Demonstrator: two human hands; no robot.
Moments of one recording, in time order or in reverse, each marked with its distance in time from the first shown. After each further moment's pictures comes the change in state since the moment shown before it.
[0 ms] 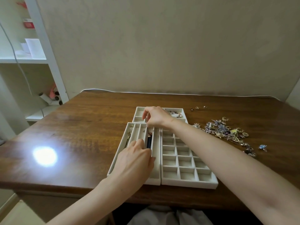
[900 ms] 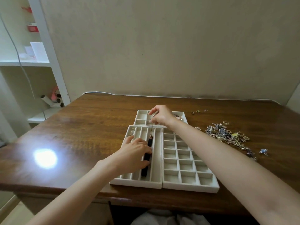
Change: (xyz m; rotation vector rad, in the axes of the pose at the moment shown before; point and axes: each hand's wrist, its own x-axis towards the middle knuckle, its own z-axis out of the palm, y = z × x) left_hand 0.037 -0.042 0.016 -0.018 -0.287 0.189; right_hand 0.006 0.013 -0.004 0.502 0.128 0.198
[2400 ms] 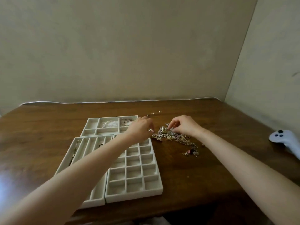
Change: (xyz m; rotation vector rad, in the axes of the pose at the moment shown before) left_hand 0.178 0.092 -0.011 -0.212 0.251 0.138; right_hand -0.088 0.122 -0.171 -0.368 0.072 0.138
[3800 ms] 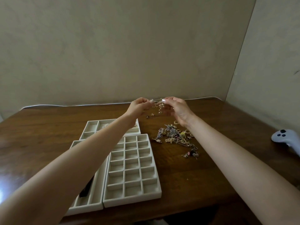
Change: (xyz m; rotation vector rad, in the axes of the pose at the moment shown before) left_hand 0.046 -0.007 -0.030 -1.174 0.176 -0.263; right_hand 0.031 -0.033 -0.014 1.117 0.170 -0.074
